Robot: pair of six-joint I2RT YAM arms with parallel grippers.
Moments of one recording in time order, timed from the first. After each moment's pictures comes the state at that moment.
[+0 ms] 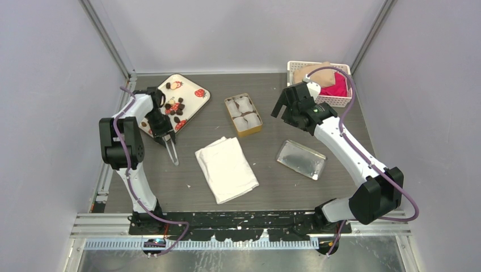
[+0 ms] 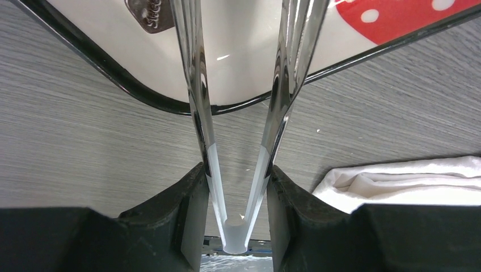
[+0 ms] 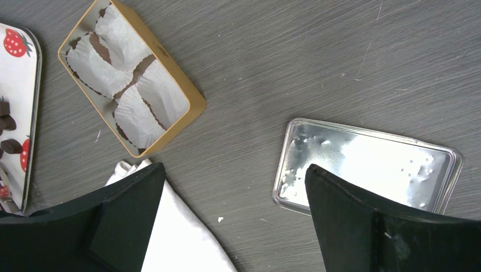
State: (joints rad) left arm 0.04 1.97 1.49 -1.10 0.07 -0.40; right arm 0.42 1.38 1.28 -0.73 0.33 0.74
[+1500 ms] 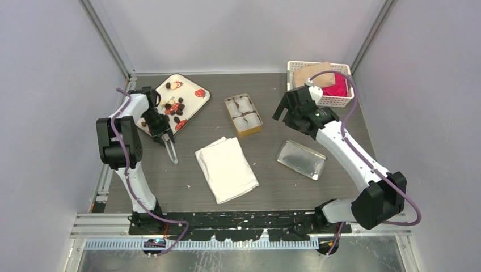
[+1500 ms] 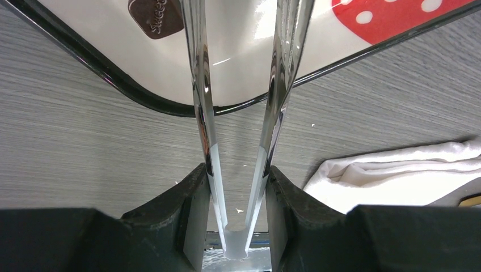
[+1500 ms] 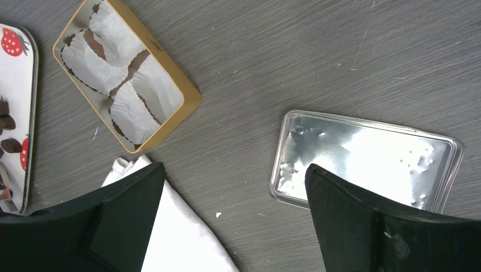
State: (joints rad) left arm 0.09 1.98 1.51 -1.11 0.14 -0.37; right arm 0.42 1.34 1.24 -0.73 0.33 0.76
